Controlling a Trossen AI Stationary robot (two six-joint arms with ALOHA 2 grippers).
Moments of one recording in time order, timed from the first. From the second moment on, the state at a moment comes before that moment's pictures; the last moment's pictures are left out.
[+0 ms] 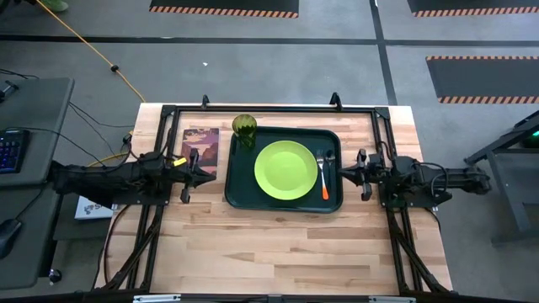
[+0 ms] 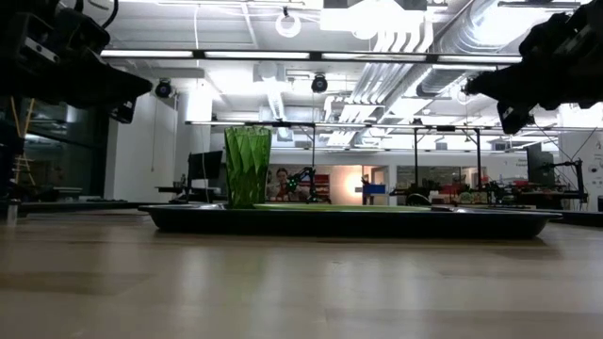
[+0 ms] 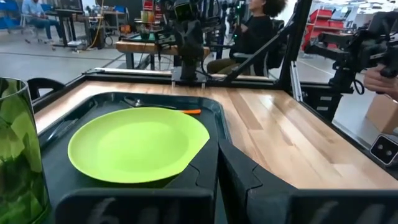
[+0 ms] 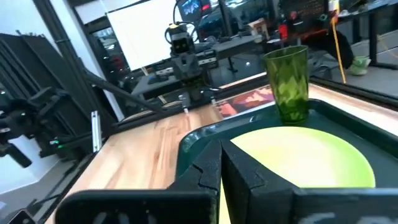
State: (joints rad) left arm 0.09 0.16 0.01 0.07 0.14 -0.05; right arm 0.01 0.02 0.01 0.03 0.08 0.29
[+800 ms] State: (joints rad) left arm 0.03 0.00 0.01 0.04 0.14 -0.05; right arm 0.02 0.03 0.01 0.03 0.07 0.36
